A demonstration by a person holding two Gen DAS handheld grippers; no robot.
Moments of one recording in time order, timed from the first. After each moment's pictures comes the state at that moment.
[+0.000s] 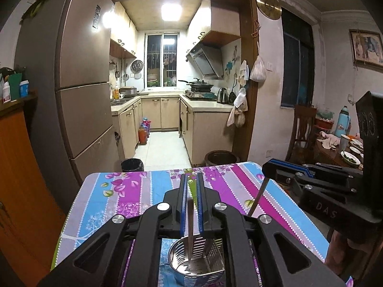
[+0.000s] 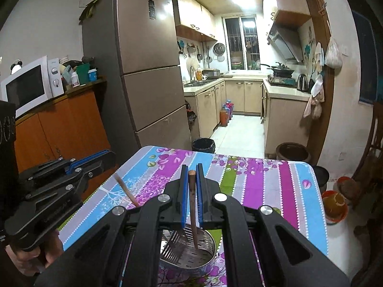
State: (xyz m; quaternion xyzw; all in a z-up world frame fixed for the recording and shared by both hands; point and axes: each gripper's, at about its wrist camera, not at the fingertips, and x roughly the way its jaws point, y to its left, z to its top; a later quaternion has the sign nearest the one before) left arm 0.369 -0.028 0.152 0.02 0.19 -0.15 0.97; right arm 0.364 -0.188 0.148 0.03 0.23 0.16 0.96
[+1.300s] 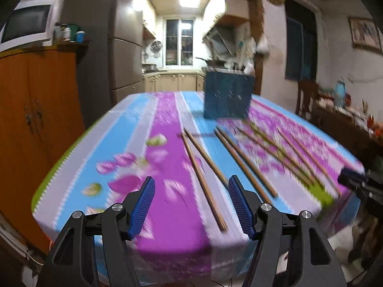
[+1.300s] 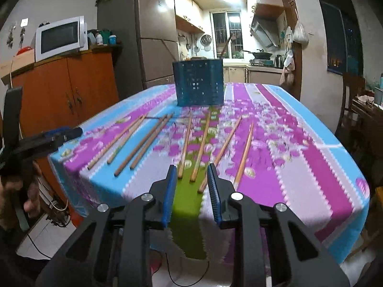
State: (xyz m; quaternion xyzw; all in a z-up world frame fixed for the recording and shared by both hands) left arm 0.046 0.089 -0.065 0.03 0.24 -0.11 0.96; right arm 0.008 -0.158 -0.074 0.02 0.23 0.11 0.97
